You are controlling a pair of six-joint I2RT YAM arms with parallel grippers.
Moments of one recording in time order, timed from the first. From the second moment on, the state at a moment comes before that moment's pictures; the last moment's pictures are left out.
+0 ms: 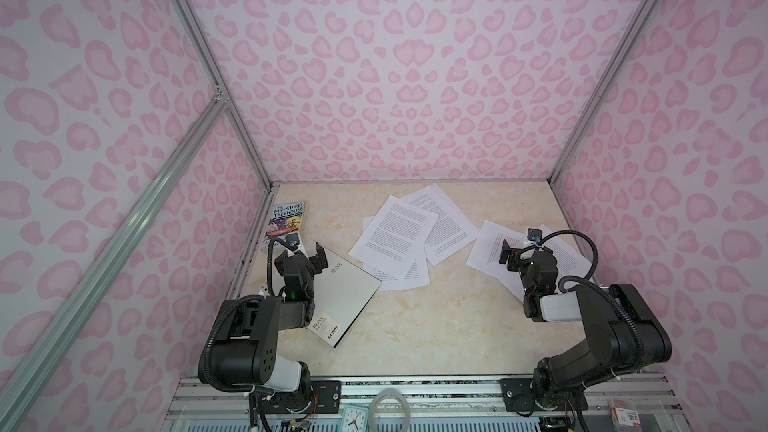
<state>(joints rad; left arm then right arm) -0.01 1.48 0.31 0.88 -0.26 -0.09 0.00 1.56 0.32 0.97 0.15 0.02</state>
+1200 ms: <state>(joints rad) 0.09 0.84 0.71 -0.88 -0.37 -0.96 0.24 1.63 1.21 -0.10 -0.10 0.55</state>
